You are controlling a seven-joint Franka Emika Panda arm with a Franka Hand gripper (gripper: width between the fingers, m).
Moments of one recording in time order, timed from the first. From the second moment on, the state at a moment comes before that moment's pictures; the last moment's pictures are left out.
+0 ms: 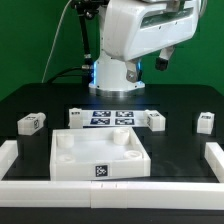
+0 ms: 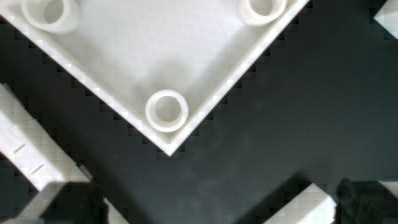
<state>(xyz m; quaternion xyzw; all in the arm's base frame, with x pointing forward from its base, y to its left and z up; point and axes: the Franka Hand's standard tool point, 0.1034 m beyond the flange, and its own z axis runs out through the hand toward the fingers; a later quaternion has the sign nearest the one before) 0.561 0.034 0.163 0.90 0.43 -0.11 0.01</state>
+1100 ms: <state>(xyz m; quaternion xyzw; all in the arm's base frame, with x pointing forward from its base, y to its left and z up) 0.537 0.028 0.148 0.87 0.49 -0.07 0.02</state>
